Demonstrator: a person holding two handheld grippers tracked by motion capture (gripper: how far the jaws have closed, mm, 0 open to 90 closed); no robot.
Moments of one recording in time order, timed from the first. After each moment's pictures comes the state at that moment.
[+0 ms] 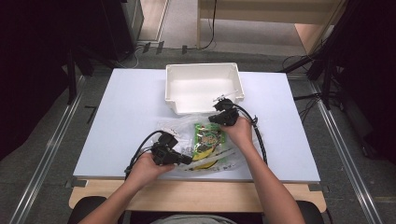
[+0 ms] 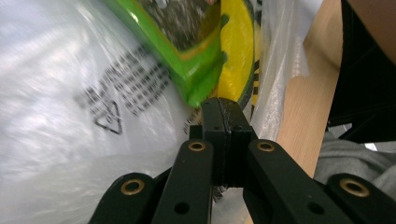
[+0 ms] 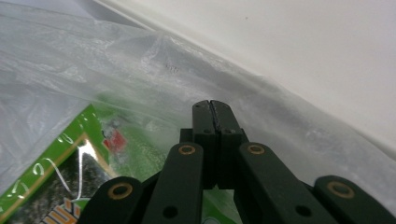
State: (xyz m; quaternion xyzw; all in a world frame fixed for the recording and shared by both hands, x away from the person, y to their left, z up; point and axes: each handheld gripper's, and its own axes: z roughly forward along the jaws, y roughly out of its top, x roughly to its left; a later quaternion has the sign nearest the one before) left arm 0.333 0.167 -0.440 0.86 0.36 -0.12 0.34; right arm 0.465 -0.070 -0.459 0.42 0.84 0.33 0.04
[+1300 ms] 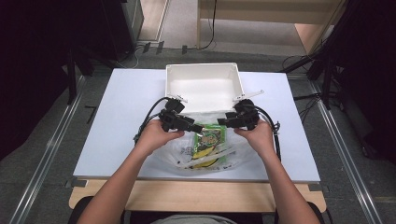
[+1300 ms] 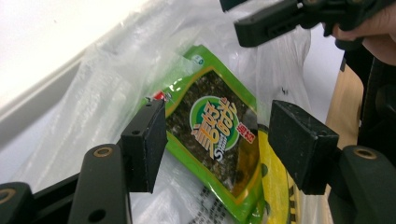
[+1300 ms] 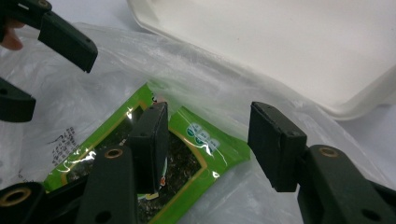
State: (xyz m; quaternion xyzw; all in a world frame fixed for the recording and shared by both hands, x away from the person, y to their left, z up) left arm 0.417 0.147 -0.400 0.85 0.36 -0.07 0.39; right arm 0.422 -0.124 -0.415 0.40 0.82 0.40 0.05
